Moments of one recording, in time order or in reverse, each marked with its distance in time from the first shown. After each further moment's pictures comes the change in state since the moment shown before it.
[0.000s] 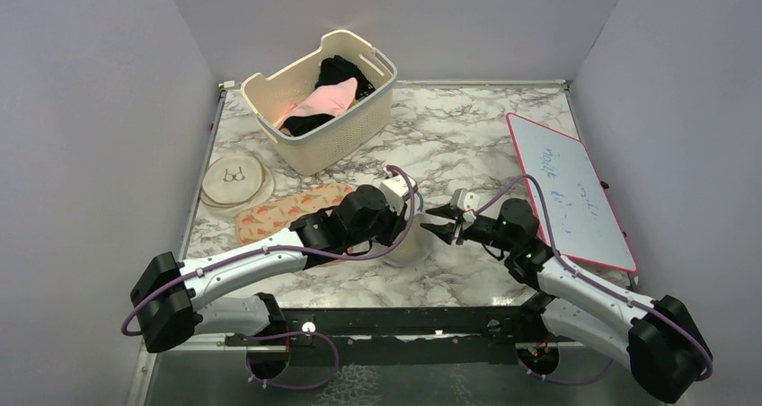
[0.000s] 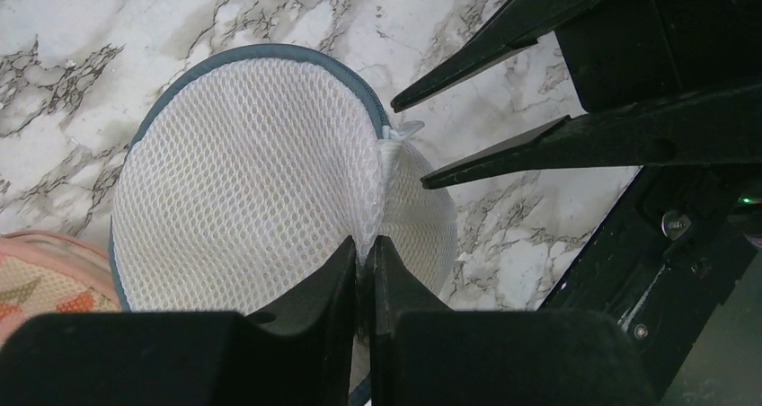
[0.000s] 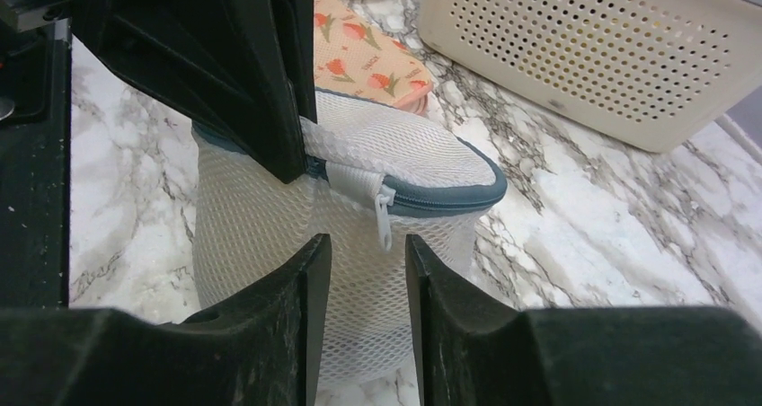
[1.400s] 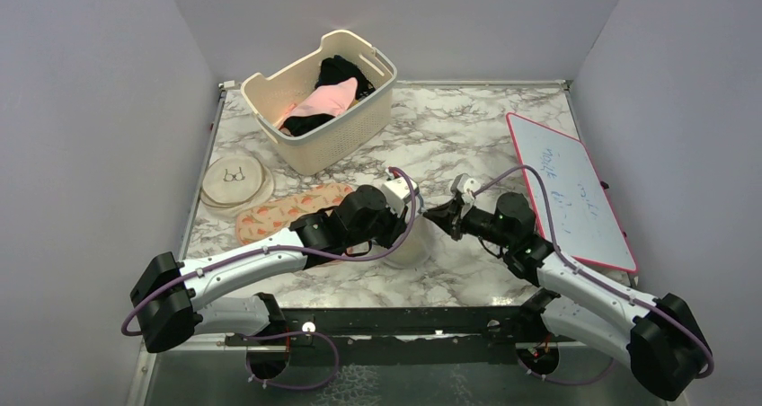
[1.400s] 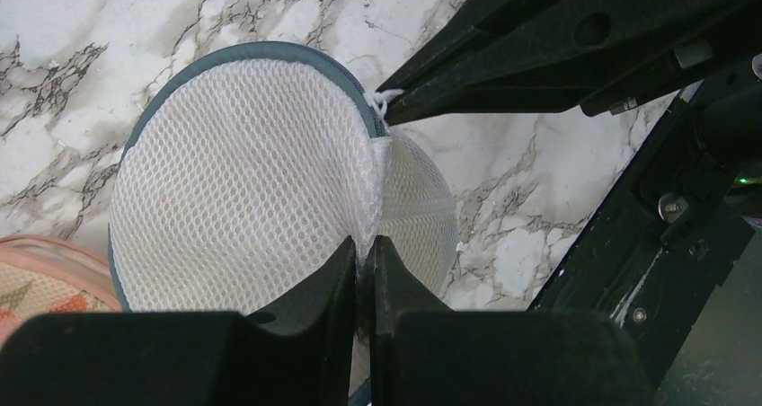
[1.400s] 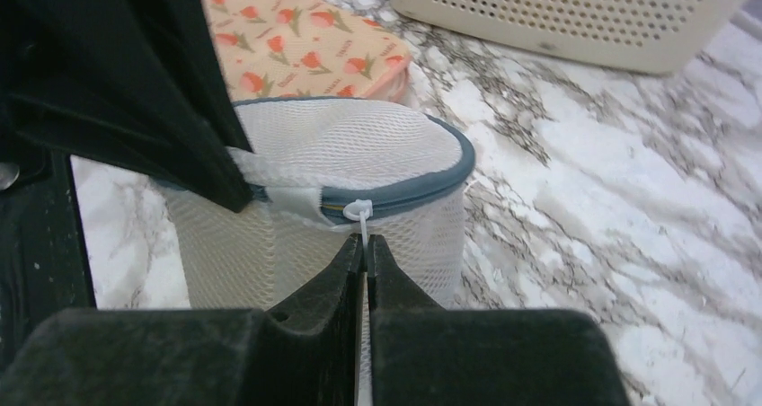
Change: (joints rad) left arm 0.000 0.000 0.000 -0.012 0.035 0.019; right arm 0.005 0.033 0.059 -0.075 0.089 0.123
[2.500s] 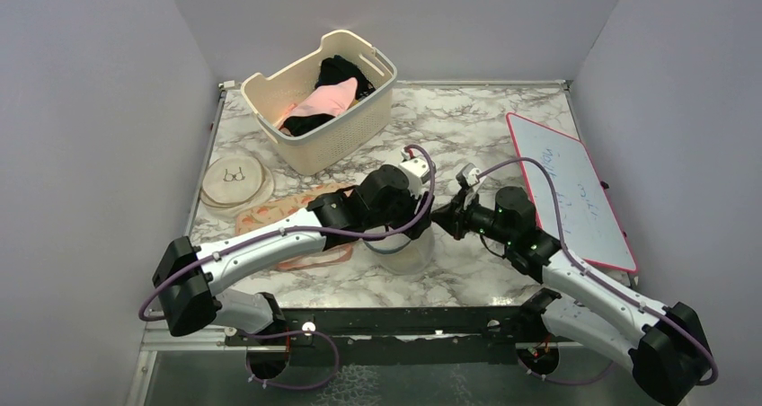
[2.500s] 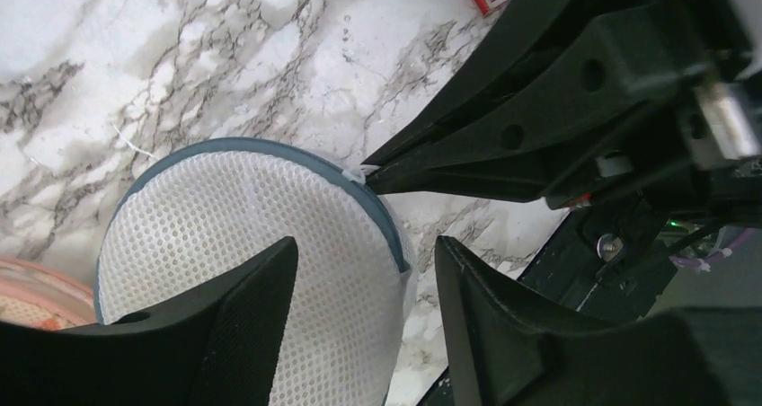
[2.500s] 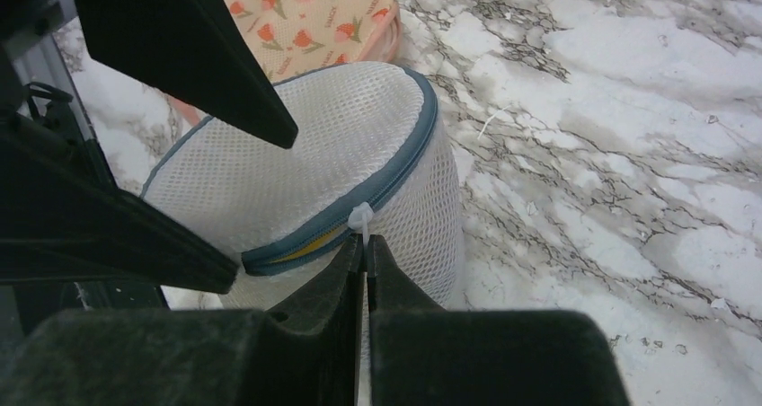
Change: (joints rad) left arm -0.003 0.139 0.255 -0.149 -0.005 -0.097; right arm 0.000 -0.037 0.077 -0.237 0.108 0.246
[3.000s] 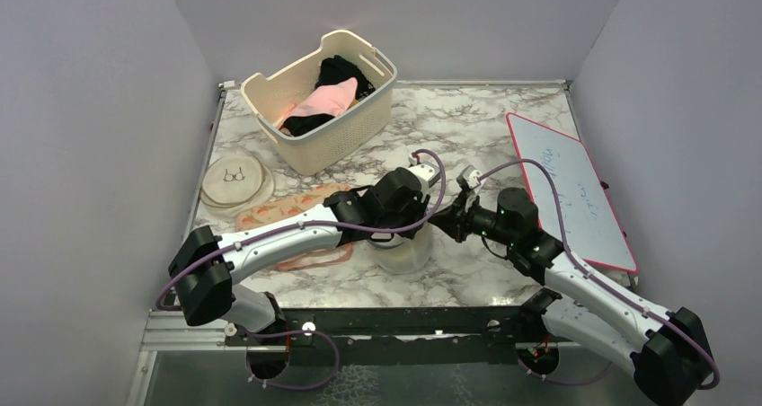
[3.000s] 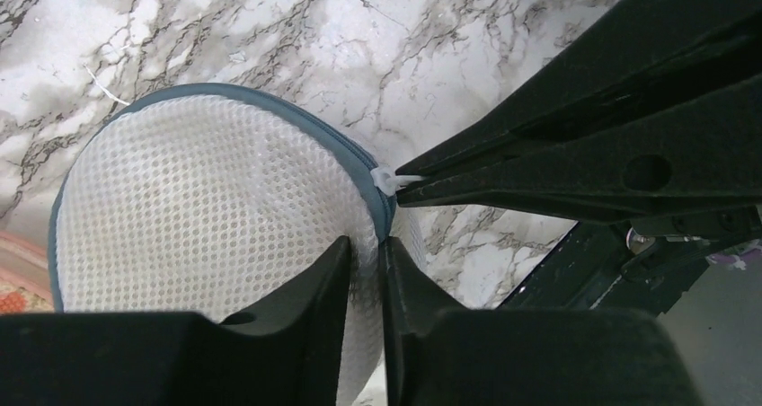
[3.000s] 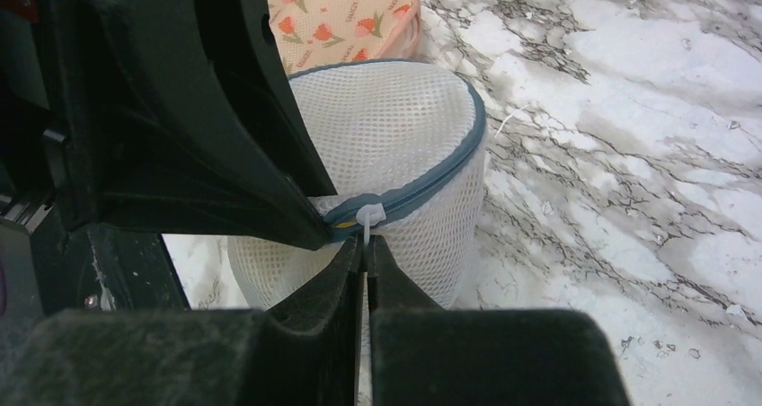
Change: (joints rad) left arm -0.001 0.100 0.021 -0.060 -0.016 -0.054; right arm 0.000 -0.042 0.000 -0.037 -0.043 0.001
